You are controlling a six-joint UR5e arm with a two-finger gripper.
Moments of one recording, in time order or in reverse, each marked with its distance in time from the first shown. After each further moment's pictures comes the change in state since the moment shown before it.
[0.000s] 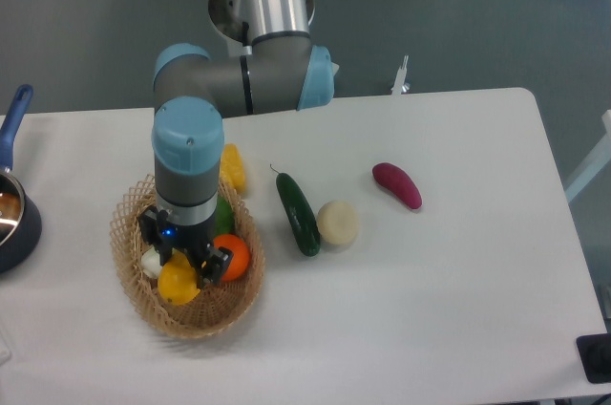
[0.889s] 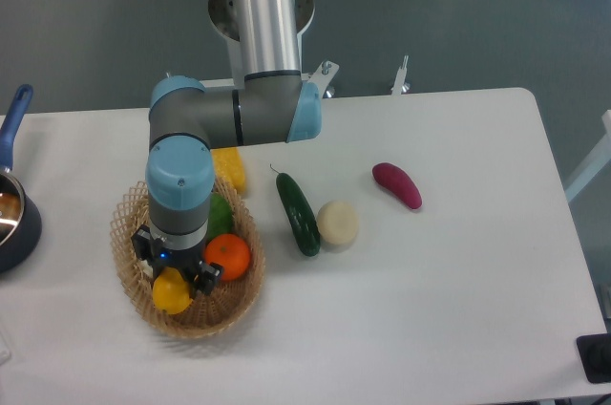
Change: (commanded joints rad) arm -0.025 -0.054 -0.015 0.009 -0.003 -0.052
